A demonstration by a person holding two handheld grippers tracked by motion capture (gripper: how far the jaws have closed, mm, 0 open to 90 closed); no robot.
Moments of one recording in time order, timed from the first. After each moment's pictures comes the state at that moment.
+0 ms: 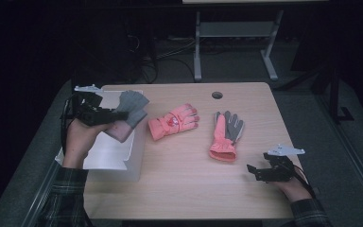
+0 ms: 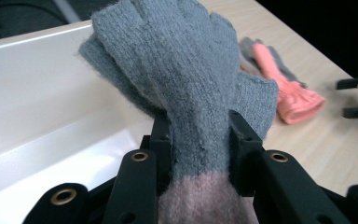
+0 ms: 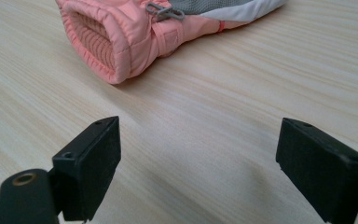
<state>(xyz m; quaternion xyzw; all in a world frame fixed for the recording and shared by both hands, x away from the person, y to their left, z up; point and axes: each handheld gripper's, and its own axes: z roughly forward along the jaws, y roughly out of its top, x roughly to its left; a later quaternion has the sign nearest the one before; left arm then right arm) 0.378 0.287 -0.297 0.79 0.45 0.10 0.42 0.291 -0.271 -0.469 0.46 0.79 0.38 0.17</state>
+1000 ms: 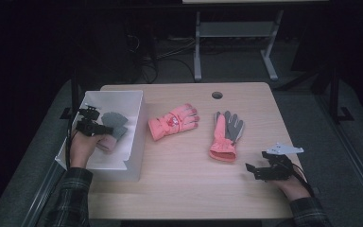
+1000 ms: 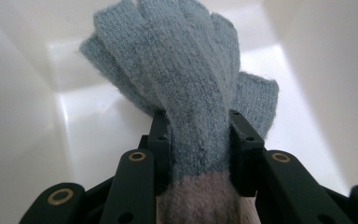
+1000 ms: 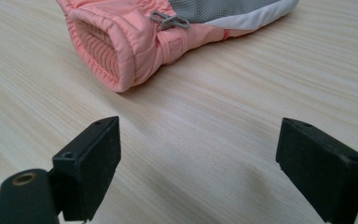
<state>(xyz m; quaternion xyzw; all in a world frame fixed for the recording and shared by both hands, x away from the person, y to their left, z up) 0.422 0.332 -0.403 0.78 0.57 0.13 0.24 0.294 -0.268 -0.468 0.45 0.79 0.39 0.17</state>
